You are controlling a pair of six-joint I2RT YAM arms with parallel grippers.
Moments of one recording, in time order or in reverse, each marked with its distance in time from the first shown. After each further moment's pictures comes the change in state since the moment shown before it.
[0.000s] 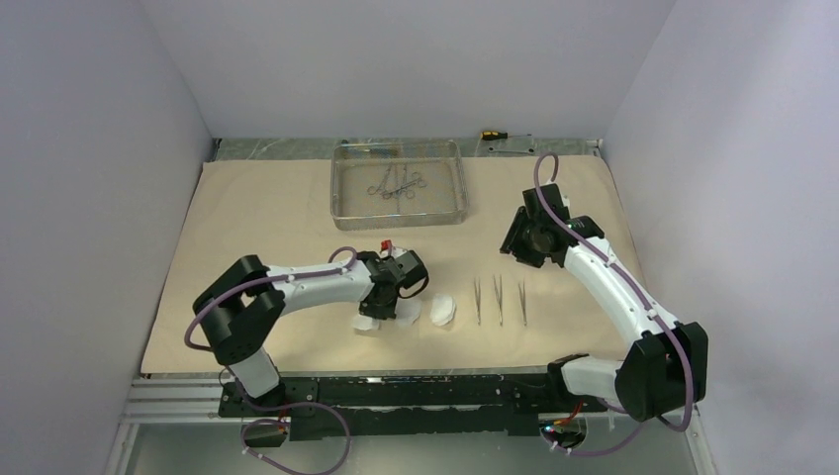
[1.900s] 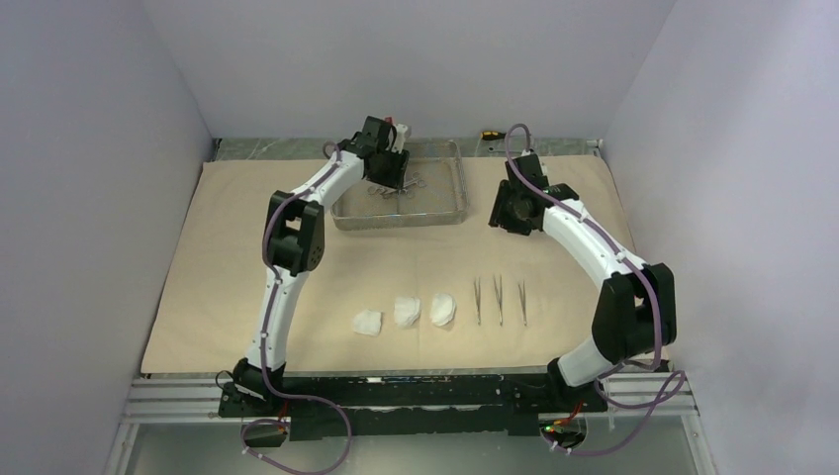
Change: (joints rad) left arm 0.577 0.784 1.148 0.160 0.459 0.694; right arm 0.006 0.280 0.210 0.101 0.031 -0.164
